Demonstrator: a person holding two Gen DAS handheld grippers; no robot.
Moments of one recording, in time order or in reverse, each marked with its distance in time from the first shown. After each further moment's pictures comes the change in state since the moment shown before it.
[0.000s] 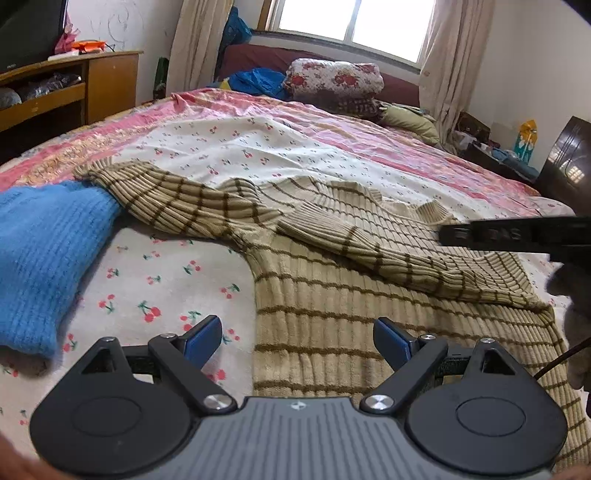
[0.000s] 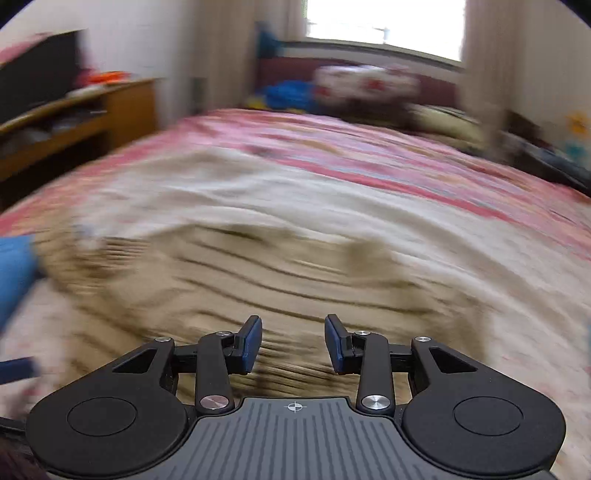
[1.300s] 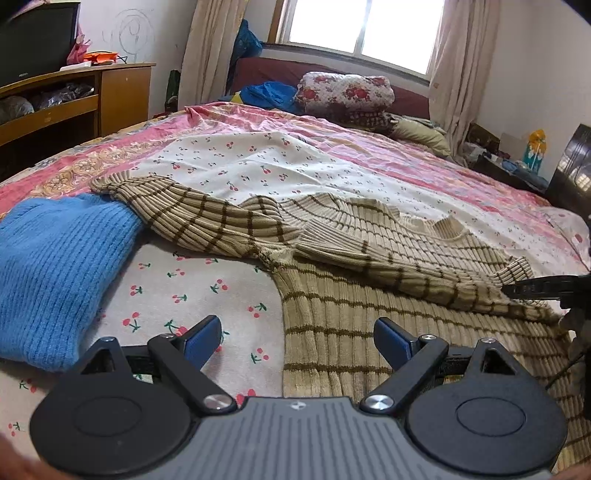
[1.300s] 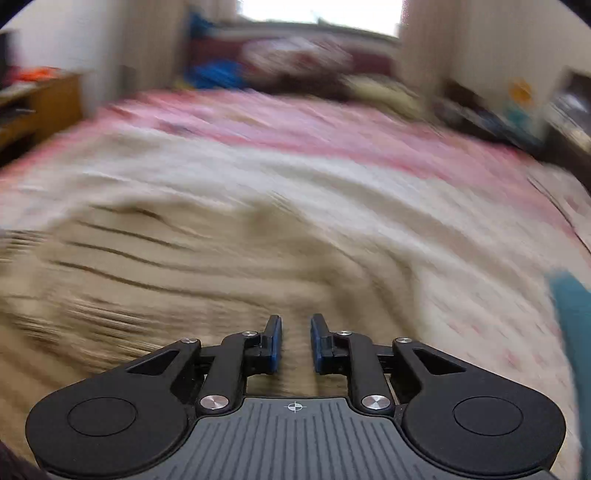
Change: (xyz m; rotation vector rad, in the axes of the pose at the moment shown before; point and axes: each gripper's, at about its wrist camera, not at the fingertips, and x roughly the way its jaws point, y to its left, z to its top) left arm -0.002 0.009 0.003 0.005 -0.036 0.032; right arm 0.031 -0.098 -0.040 0.208 0.091 -0.304
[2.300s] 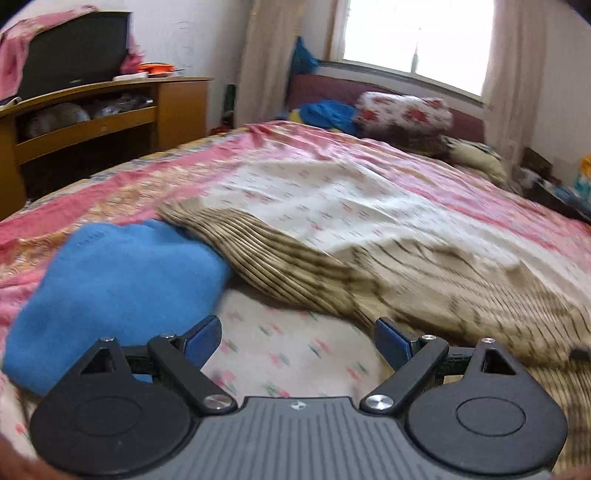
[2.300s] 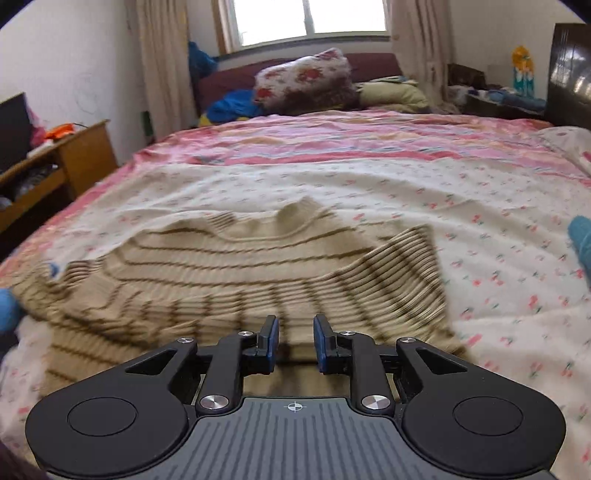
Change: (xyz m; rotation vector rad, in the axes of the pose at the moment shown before) left arm 0.003 0.053 0.040 -0.083 -0.068 0.187; right arm -0.056 0.011 -0.022 0.113 -0.080 0.210
